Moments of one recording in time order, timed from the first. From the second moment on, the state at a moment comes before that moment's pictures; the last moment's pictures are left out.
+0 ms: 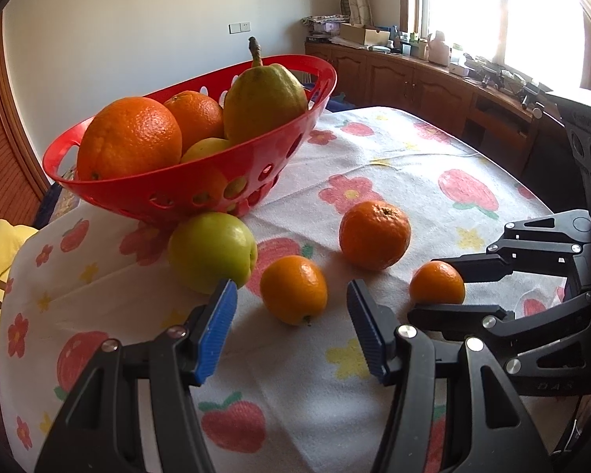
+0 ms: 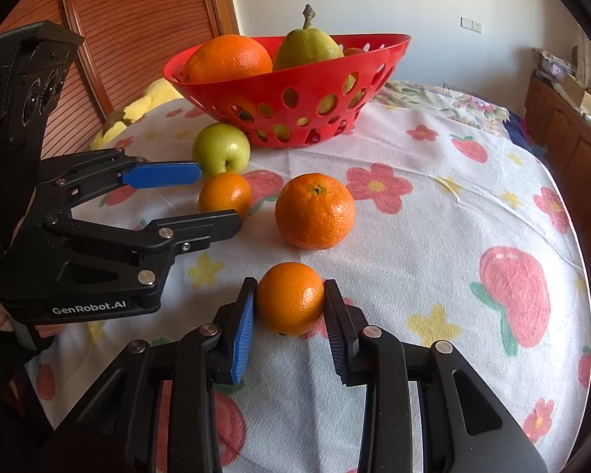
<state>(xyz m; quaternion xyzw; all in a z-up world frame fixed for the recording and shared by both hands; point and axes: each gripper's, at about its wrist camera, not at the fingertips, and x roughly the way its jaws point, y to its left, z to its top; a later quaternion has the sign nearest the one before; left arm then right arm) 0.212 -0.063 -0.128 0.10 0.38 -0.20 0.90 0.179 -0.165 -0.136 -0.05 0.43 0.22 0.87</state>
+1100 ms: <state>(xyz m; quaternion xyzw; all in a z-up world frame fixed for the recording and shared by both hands) 0.189 -0.028 -0.104 0.05 0.37 -0.20 0.91 0.176 -0.163 -0.135 -0.06 0.42 0.22 0.88</state>
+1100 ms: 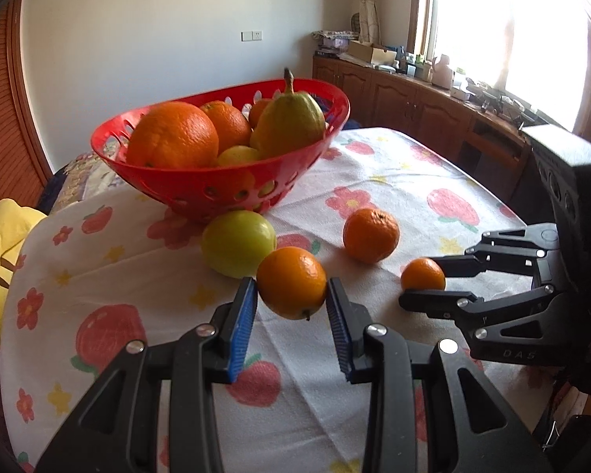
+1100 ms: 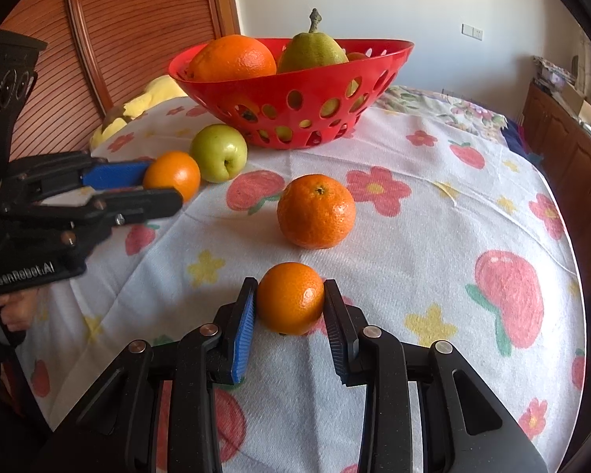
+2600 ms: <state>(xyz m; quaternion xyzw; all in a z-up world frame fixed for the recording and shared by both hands) 0.282 -0.032 -0.061 0.04 0.33 -0.18 0.93 0.315 -0.165 -0.039 -0.08 0.33 0.22 0.91</state>
